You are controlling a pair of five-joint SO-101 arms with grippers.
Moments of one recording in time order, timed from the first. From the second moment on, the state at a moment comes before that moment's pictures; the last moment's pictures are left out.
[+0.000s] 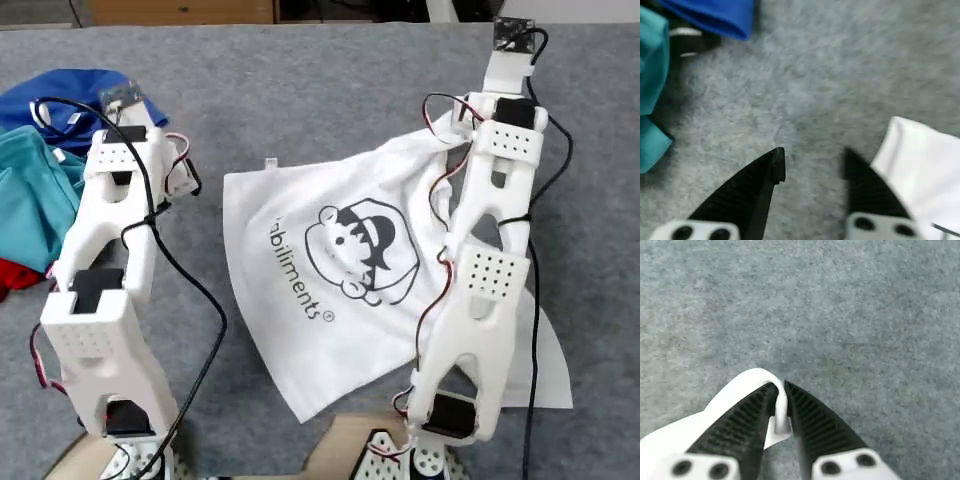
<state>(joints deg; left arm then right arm) -8.3 24.3 -5.0 64.0 12.1 11.6 64.7 -70.0 67.1 -2.9</state>
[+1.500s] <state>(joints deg) 6.4 69.0 -76.9 95.3 51.9 11.7 65.9 -70.3 67.1 -2.9</state>
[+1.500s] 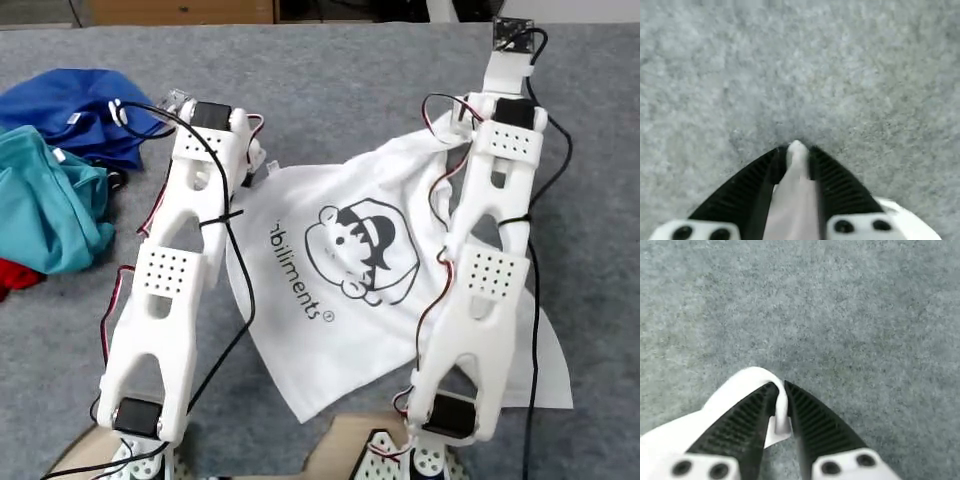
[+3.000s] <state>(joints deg) 1.2 -9.1 -61.7 100.3 6.7 9.8 3.7 -94.2 95.5 12.8</state>
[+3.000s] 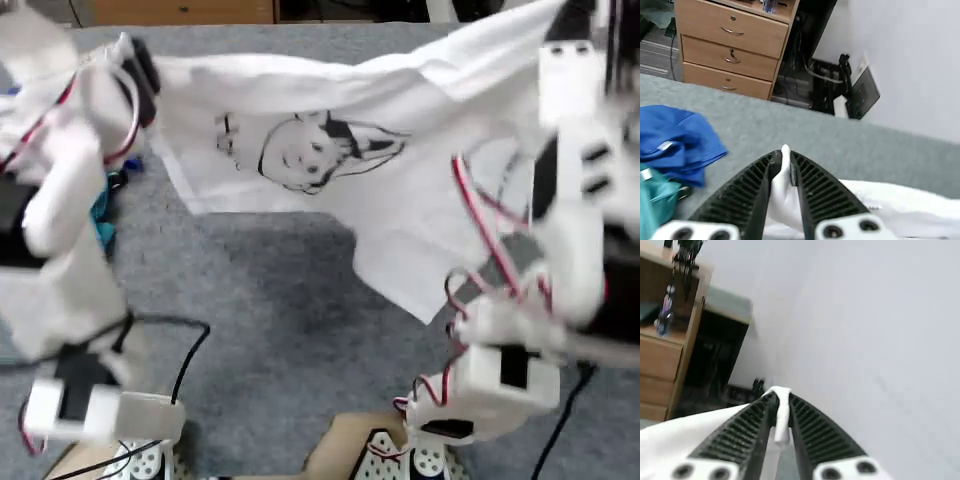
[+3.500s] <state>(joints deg) 0.7 -55.2 -27.8 100.3 2.3 22.9 -19.5 -95.5 101.0 20.8</state>
